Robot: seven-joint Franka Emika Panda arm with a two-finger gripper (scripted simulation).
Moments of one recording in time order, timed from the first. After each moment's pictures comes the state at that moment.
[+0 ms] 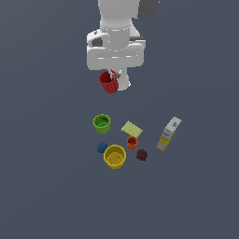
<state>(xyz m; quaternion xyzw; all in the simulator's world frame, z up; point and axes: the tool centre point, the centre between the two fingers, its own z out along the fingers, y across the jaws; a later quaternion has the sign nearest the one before) -0.130 -0.015 0.339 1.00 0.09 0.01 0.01</state>
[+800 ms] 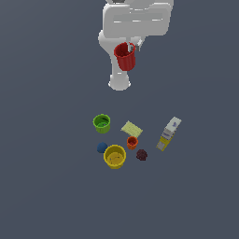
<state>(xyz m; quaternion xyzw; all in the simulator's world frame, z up) -0.146 0.050 0.433 1.00 0.09 0.00 0.00</state>
